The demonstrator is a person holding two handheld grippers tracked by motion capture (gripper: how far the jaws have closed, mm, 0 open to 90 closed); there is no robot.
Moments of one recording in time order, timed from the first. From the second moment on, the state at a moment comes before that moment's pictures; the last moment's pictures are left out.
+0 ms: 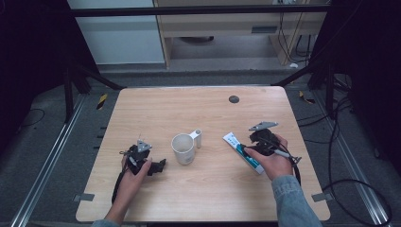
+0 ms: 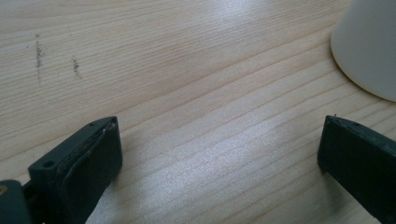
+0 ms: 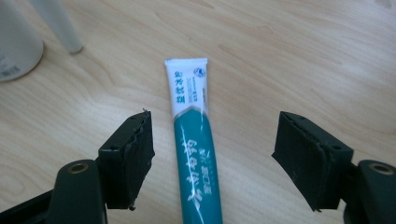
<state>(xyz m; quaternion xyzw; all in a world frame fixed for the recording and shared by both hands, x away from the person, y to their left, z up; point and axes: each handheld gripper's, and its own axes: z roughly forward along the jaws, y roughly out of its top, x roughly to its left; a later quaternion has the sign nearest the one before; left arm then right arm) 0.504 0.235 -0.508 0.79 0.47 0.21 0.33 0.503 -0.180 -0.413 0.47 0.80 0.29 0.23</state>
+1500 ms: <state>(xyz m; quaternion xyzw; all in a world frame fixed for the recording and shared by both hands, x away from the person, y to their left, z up) 0.508 0.233 -0.508 0.79 0.47 0.21 0.32 0.547 -0.146 -0.459 0.46 0.84 0.23 0.16</state>
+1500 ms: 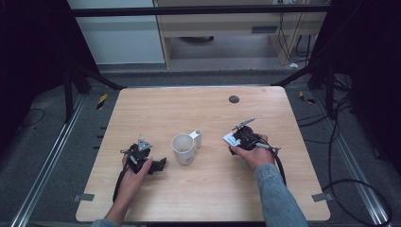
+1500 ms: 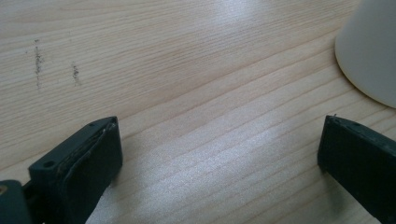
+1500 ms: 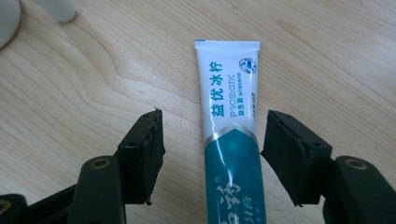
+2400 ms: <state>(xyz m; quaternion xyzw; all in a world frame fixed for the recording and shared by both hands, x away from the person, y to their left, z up) 0.508 0.233 -0.508 0.79 0.47 0.21 0.32 0.561 -0.154 -0.477 0.48 0.84 0.21 0.13</state>
